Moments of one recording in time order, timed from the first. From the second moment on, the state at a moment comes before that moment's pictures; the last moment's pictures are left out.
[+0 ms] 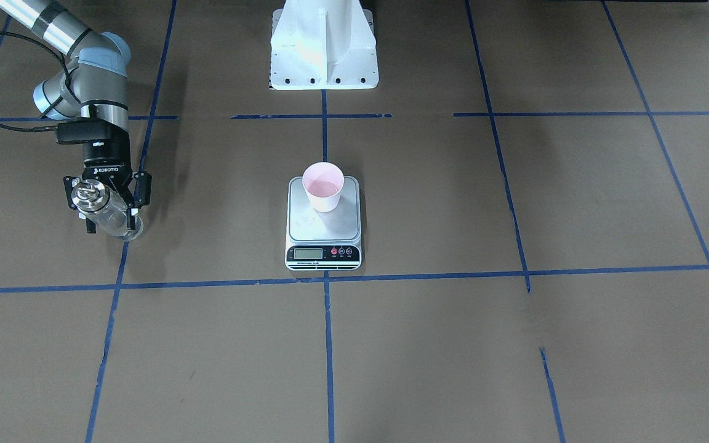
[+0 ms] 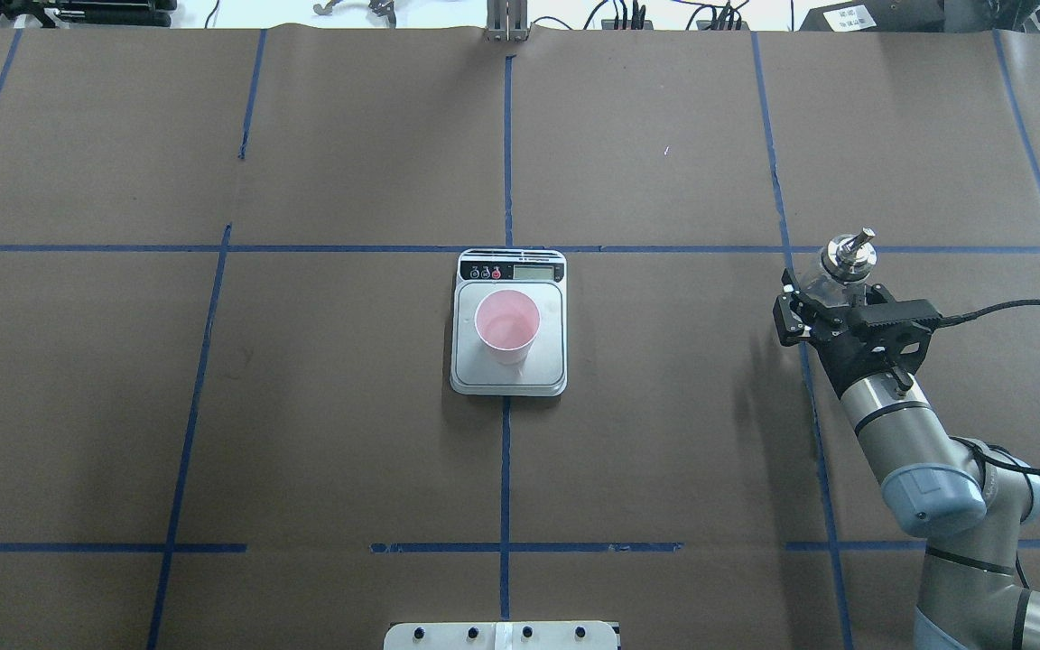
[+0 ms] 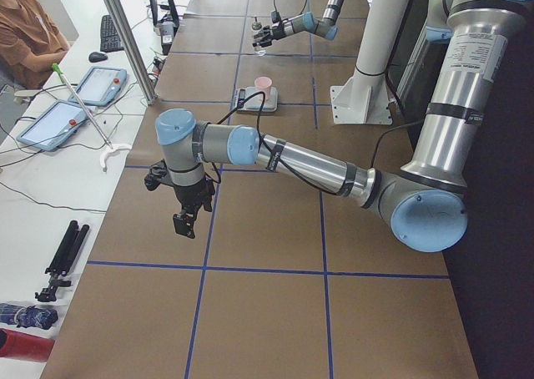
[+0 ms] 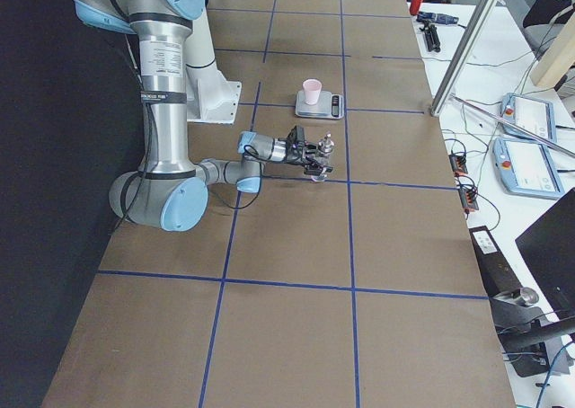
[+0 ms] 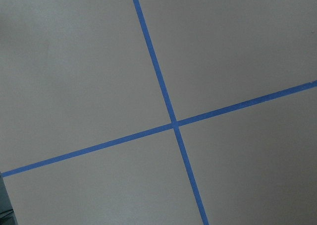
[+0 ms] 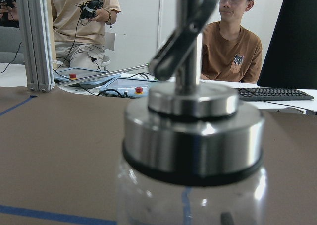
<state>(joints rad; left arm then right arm) -1.52 -1.79 -1.67 -1.30 -2.17 0.24 0.34 -1.55 1.57 -0.37 0.65 1.00</state>
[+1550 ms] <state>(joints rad) -1.52 -1.82 -1.67 -1.29 -2.17 0.24 0.34 -1.55 1.57 -0.37 0.64 1.01</state>
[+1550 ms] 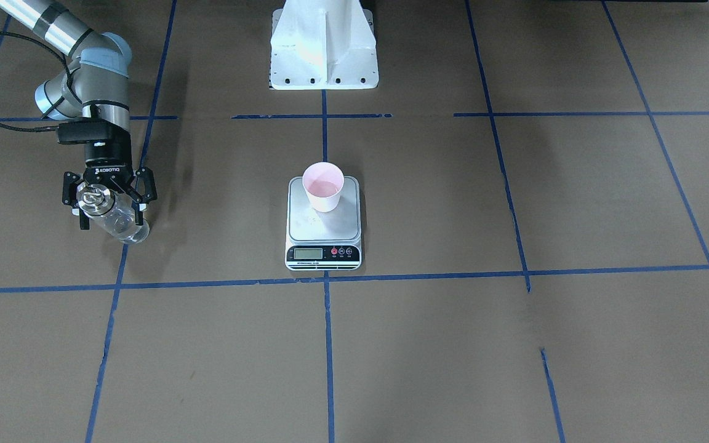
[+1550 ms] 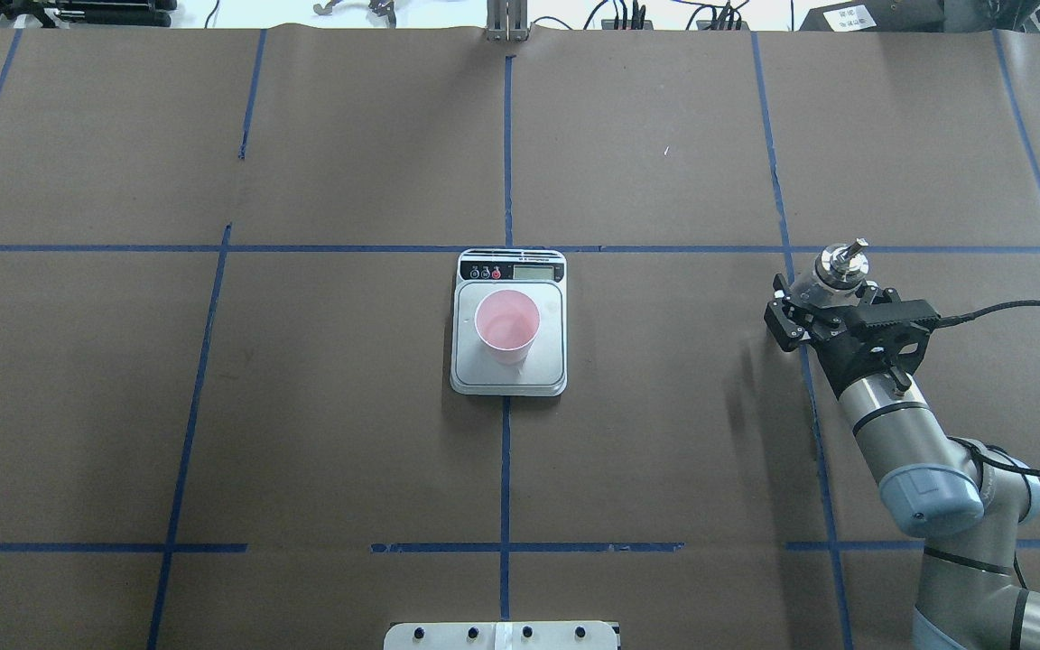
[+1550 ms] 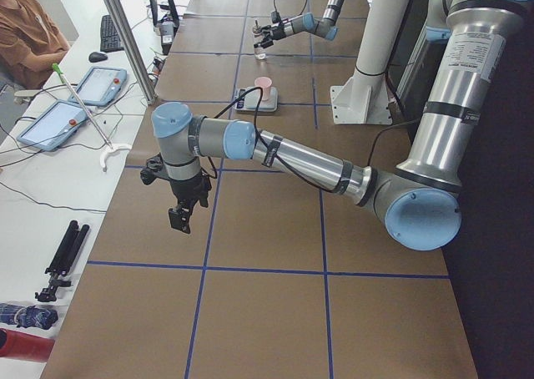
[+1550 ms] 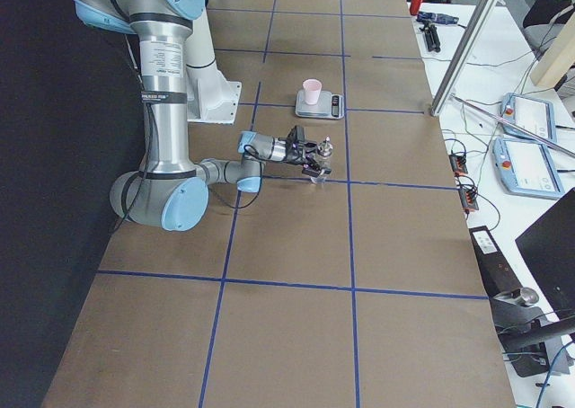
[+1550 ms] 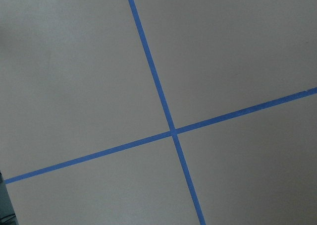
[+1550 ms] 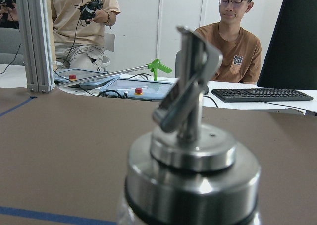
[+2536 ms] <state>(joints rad) -1.52 -1.82 -1.67 -1.29 -2.17 0.24 0.30 -1.57 1.58 -0.37 0.62 1.01</state>
